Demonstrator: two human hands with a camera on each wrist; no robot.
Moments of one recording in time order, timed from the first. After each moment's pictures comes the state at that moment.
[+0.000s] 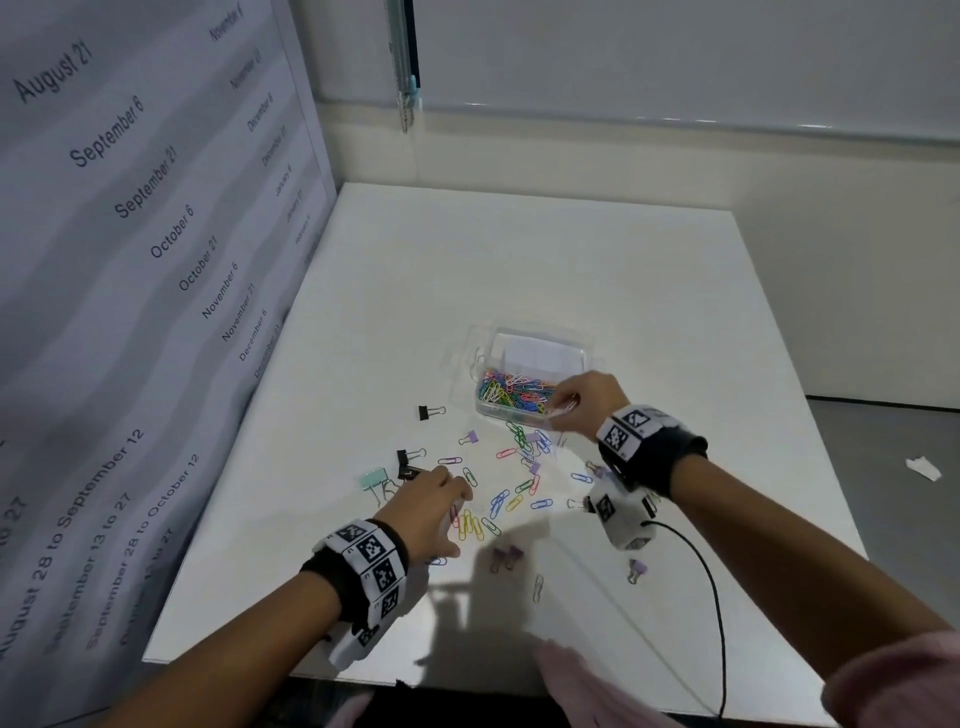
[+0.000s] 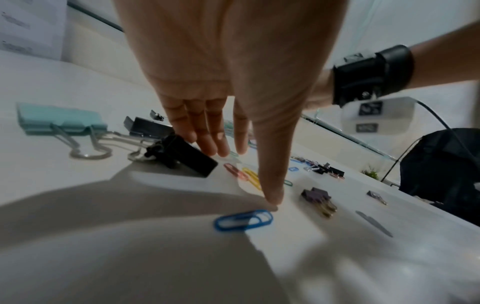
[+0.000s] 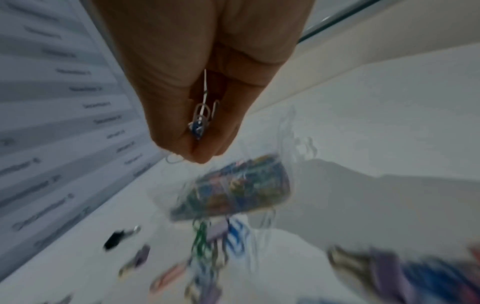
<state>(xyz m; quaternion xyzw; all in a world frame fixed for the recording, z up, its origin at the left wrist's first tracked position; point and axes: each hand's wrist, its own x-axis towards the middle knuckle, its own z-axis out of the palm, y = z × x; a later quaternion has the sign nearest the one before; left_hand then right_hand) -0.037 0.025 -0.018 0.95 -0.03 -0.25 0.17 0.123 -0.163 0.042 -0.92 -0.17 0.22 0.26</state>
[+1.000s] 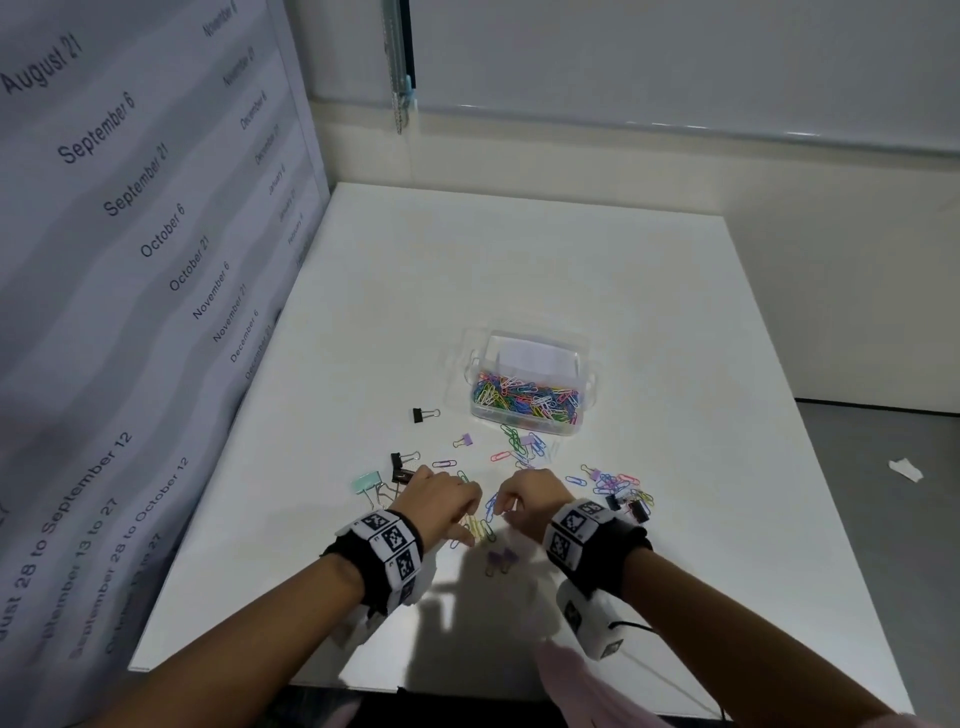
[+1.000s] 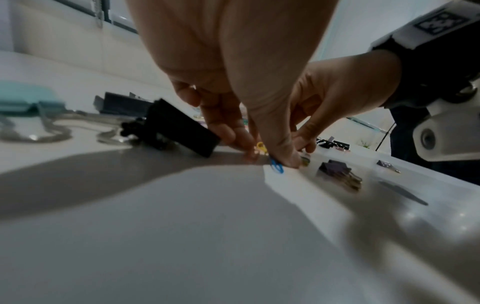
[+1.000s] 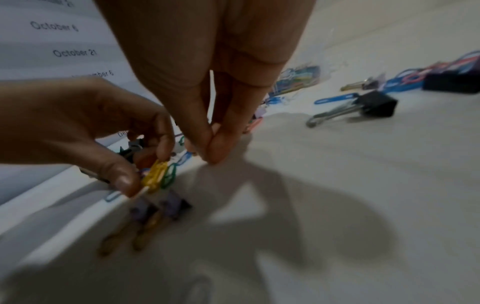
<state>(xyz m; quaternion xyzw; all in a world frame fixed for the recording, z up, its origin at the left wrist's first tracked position) -0.017 0.014 -0.026 0.96 -0.10 -0.23 0.14 0.042 -0.144 -0.016 -0.89 -0.29 0.32 0.16</state>
